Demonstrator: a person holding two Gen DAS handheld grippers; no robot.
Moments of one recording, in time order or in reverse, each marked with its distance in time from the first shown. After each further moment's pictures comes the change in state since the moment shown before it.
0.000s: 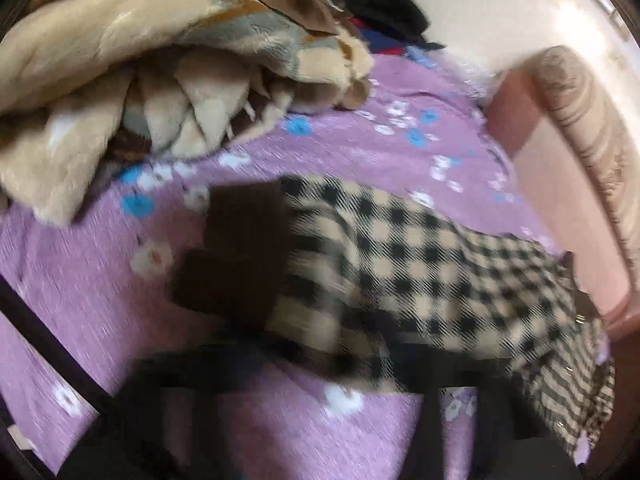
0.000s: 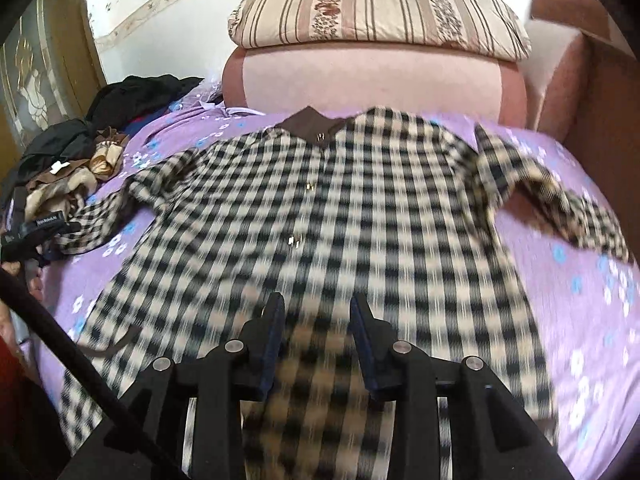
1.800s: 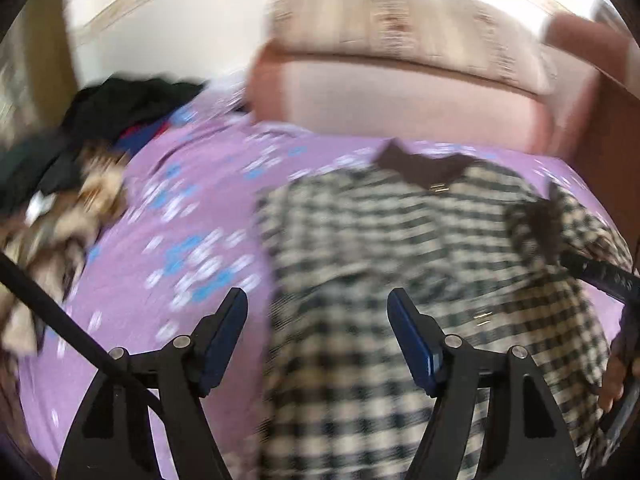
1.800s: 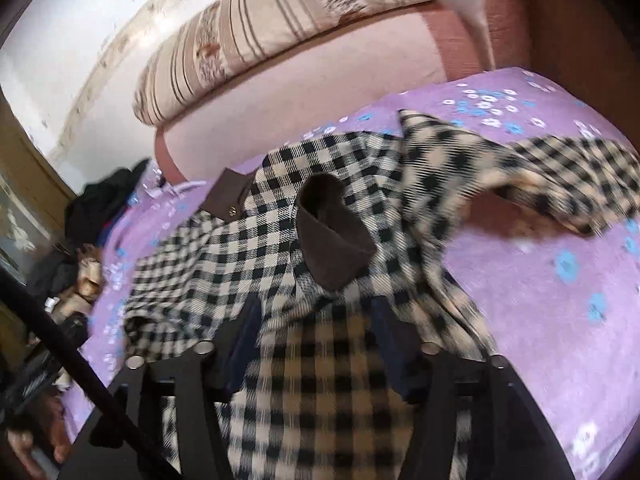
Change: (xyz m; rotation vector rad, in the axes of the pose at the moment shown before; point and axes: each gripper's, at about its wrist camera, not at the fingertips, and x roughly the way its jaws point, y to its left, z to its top) left arm -0.093 -0.212 -0.125 0.637 -0.158 -0.101; right arm 0.056 -0.123 0.056 0.368 -0.016 0.092
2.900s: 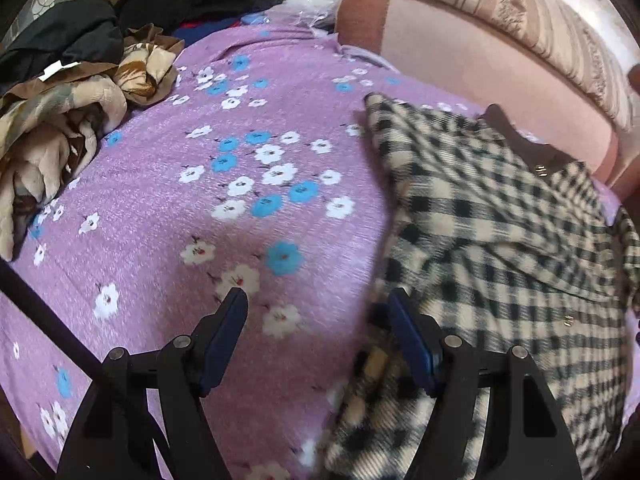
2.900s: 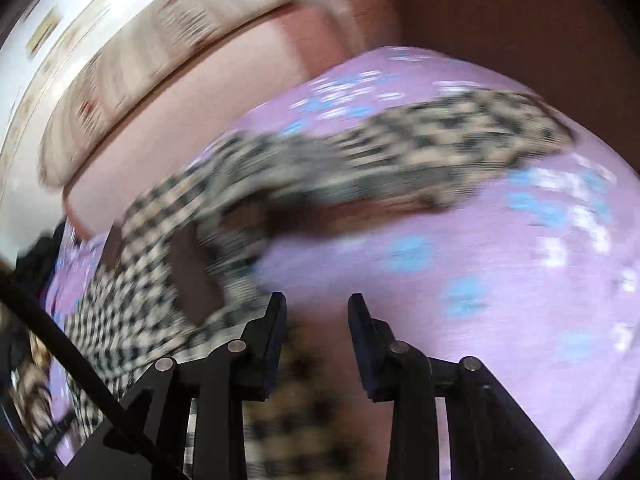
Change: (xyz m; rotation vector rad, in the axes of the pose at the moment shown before) left arm 0.067 0.055 -0.031 -0.207 0.162 0.050; right arm -0.043 -0.124 -0.007 0.295 -0.058 -0.247
